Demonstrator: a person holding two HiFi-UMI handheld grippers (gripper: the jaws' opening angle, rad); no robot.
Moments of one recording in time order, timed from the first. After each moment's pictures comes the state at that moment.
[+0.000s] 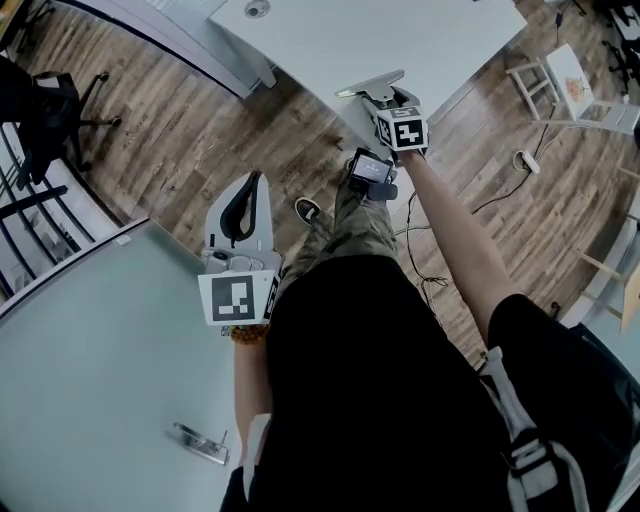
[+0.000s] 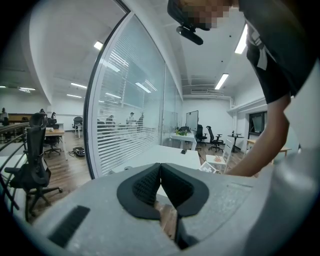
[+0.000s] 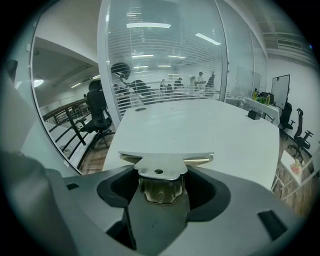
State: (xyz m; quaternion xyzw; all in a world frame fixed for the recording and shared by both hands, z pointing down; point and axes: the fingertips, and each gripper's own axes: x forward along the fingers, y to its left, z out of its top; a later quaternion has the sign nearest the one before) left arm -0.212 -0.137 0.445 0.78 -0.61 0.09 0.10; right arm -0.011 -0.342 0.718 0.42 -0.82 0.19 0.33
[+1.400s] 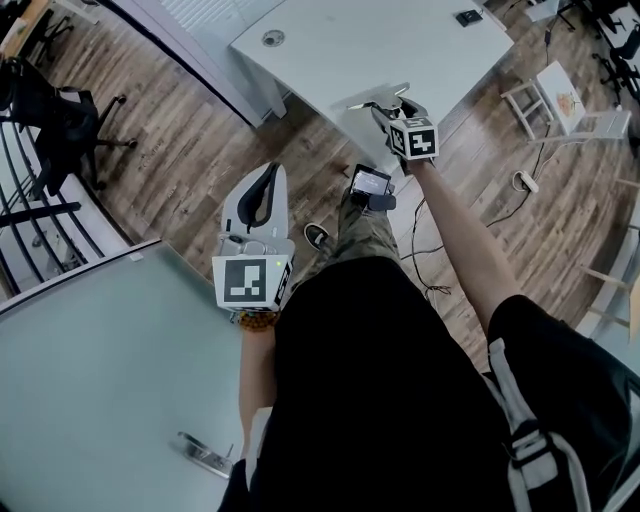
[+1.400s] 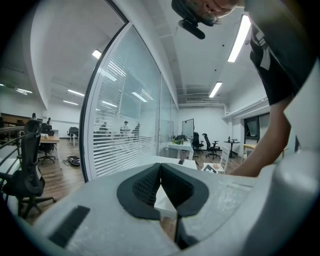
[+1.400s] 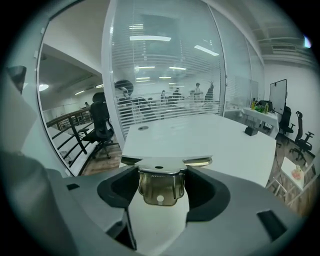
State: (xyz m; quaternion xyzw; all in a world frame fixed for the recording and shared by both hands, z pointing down) left arm -0.209 -0.136 0.399 0.80 -0.60 0.05 0.06; right arm -0.014 -0.347 0.649 0.42 -0.85 0.16 0.28
